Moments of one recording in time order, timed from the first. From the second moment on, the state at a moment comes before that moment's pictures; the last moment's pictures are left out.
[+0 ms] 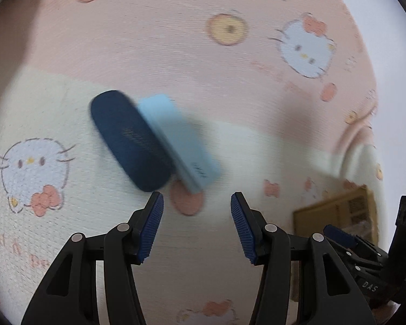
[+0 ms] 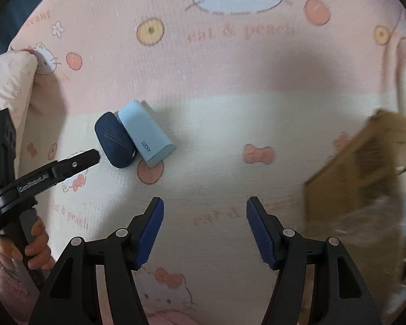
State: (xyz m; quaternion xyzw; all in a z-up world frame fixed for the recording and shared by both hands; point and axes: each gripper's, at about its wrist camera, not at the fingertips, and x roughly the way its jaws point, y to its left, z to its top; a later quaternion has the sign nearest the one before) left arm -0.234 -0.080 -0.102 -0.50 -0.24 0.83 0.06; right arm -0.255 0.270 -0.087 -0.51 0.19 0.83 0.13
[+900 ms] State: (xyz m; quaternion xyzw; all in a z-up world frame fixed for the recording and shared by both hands) left arm -0.371 -0.138 -0.145 -0.46 -0.24 0.85 0.04; right arm -0.345 0.285 -0.208 -0.51 0.24 0.82 0.10
